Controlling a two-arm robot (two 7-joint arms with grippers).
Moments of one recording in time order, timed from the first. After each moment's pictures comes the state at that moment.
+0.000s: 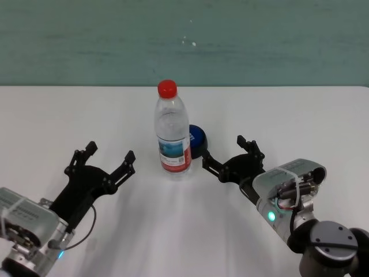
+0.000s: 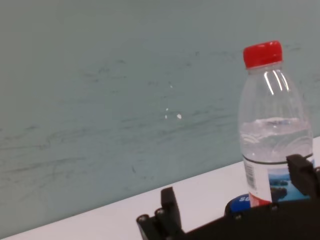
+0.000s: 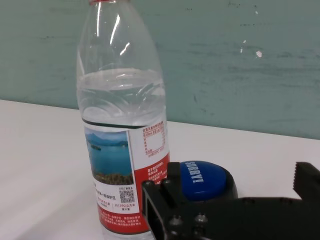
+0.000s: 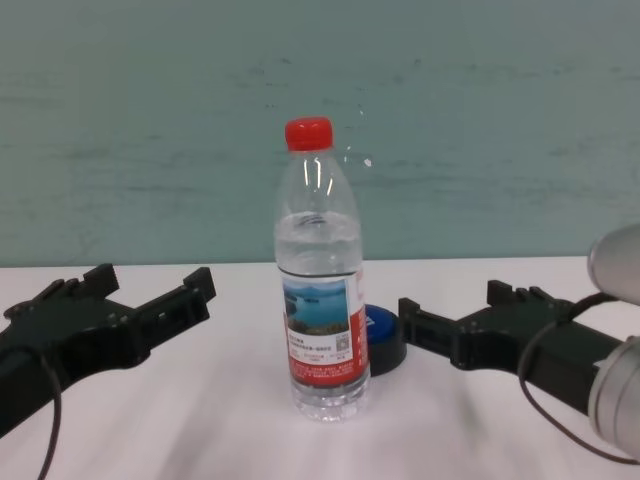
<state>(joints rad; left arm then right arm) 0.16 0.29 0.13 -1.71 -0.12 -0.18 -0.26 0.02 0.12 -0.28 -1.63 0.13 0.08 0.16</state>
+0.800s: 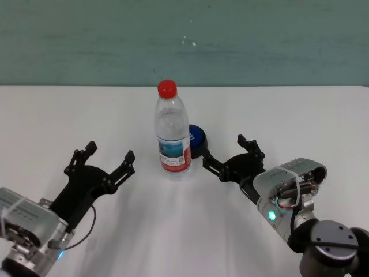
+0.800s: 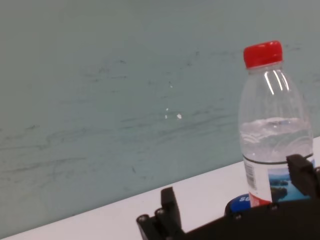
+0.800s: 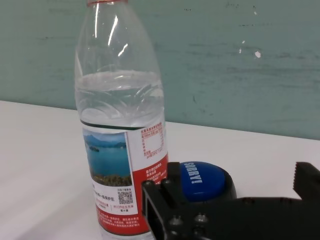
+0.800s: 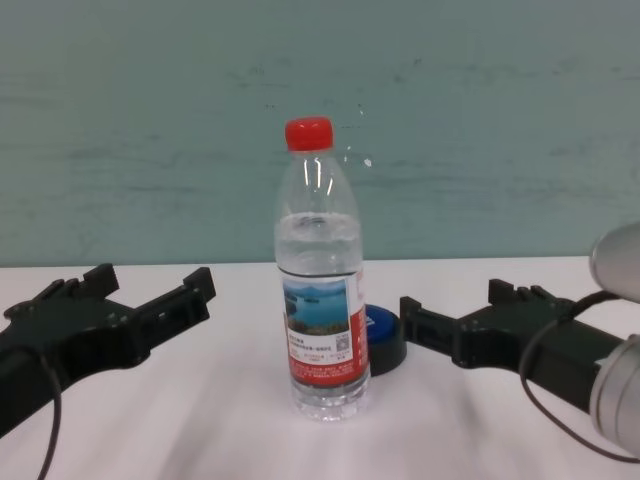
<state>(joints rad) 0.16 0.29 0.13 -1.71 -0.12 -0.18 -0.26 0.02 0.12 -0.28 -1.63 0.13 0.08 0.16</state>
